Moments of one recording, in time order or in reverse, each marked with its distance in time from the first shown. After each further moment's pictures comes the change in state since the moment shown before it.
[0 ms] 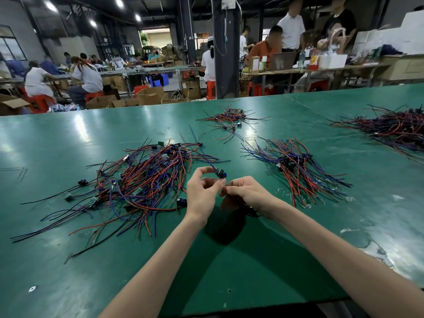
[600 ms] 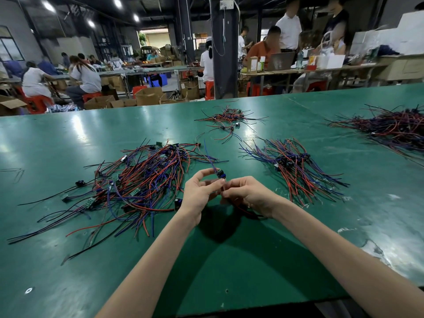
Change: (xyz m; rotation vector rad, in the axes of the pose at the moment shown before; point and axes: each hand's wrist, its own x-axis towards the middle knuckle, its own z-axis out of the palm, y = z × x) left_hand 0.000 0.014 -0.003 -0.199 -0.155 -0.250; right_hand -0.002 -0.001 -0.007 -0.004 -0.019 0.009
